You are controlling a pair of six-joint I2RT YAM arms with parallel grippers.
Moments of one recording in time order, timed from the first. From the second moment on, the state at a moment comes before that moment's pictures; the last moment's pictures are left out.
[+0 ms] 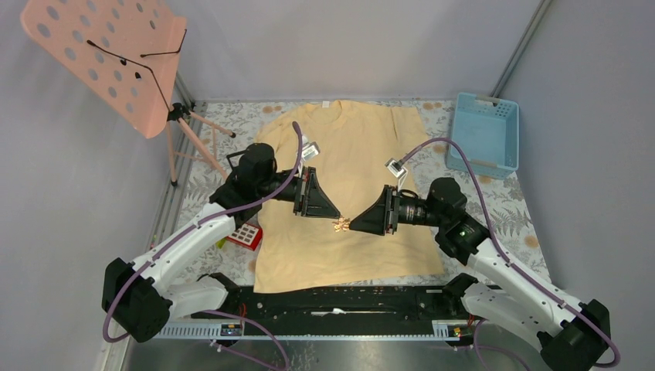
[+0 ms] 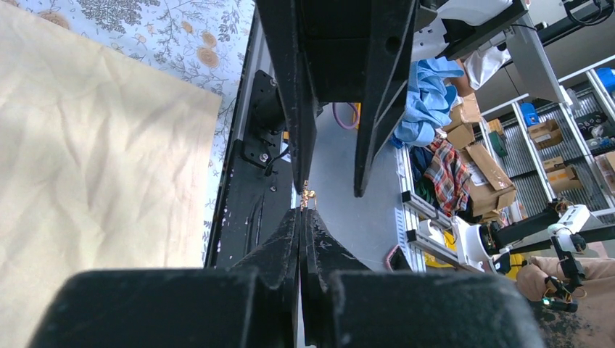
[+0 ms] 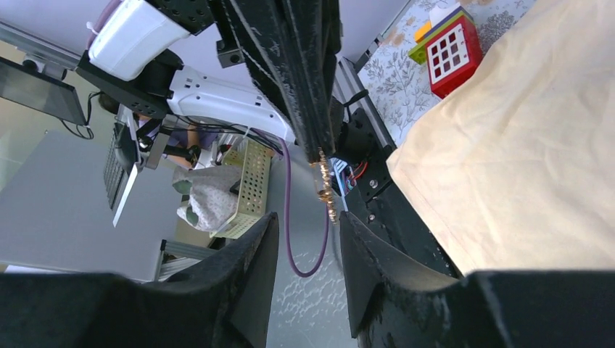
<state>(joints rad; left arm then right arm) -0.60 1.13 0.90 -0.03 1.07 -0.55 0.65 0.83 0.62 0.13 -0.77 0.89</state>
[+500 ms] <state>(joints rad) -0.60 1.13 0.89 0.02 1.08 -0.58 0.68 0.86 0.59 0.14 -0.74 0.88</state>
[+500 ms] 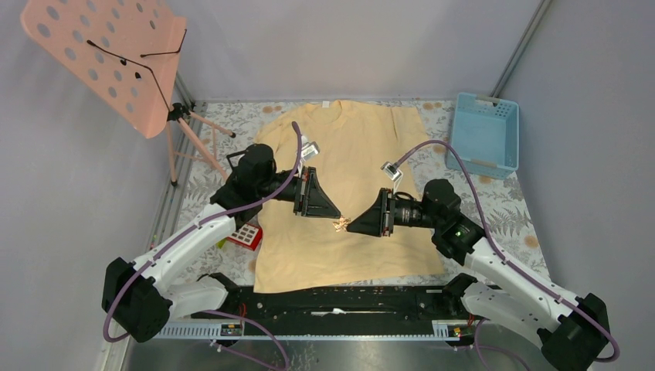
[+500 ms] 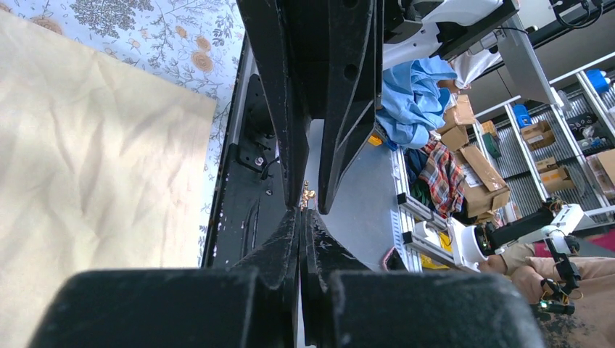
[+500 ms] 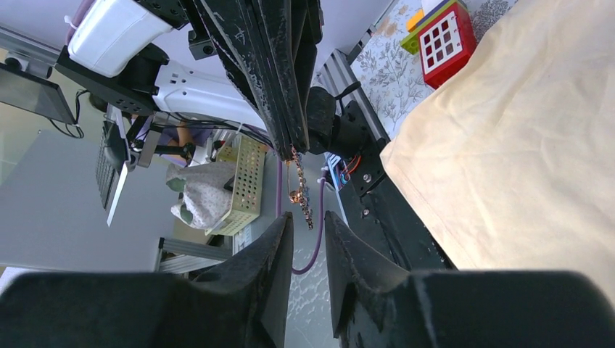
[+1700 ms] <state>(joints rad) -0.53 0.95 0.78 0.16 0.96 -0.62 0.70 0.69 0.53 0.22 -0.48 0.87</state>
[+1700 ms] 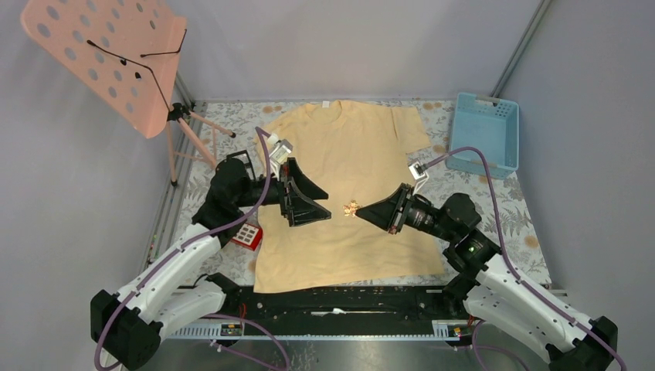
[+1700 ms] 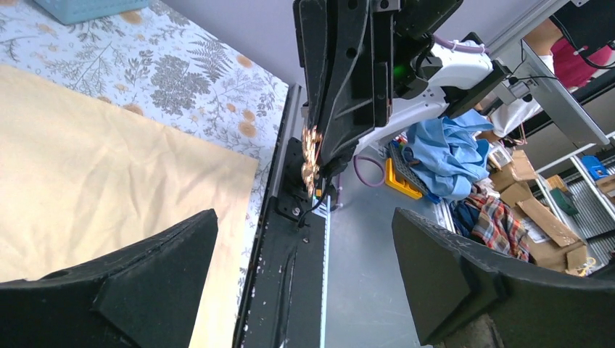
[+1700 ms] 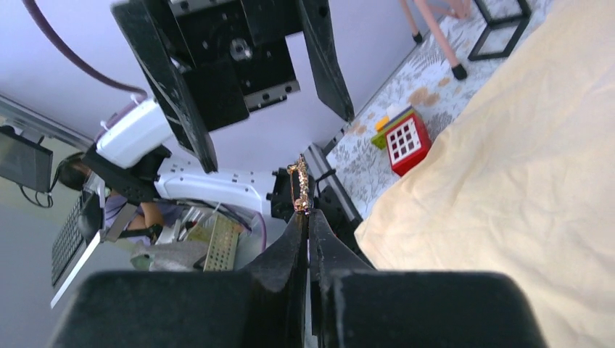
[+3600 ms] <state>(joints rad) -0.56 0.96 0.65 0.54 0.92 -0.85 0.91 0.84 0.51 0.57 -0.17 0.88</state>
